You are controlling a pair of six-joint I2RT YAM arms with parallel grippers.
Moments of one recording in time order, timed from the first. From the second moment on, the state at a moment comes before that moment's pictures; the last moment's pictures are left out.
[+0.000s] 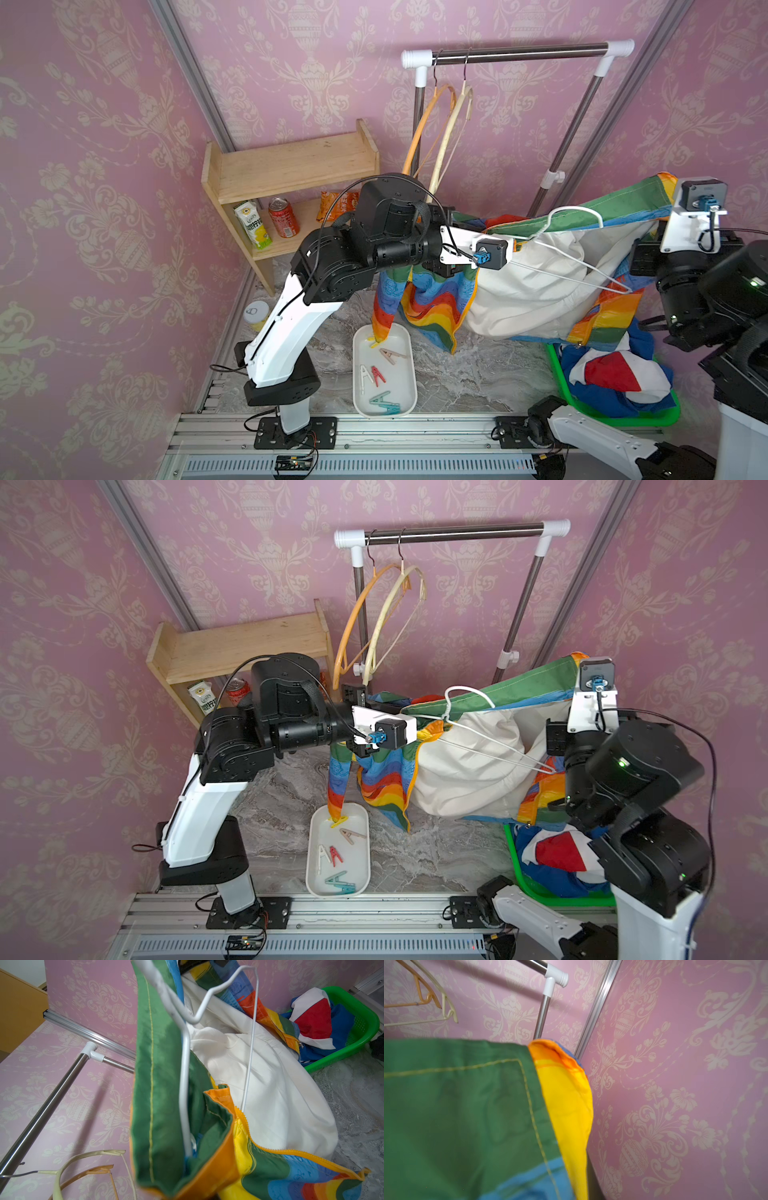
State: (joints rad) left arm -1.03 1.80 2.72 -1.13 0.09 1.00; right arm 0.34 1.05 1.98 -0.97 0.76 -0.36
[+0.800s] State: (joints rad) left arm -0.89 1.89 2.72 -0.99 0.19 0.92; right arm -0.54 1.10 1.48 -0.80 -0.74 0.16
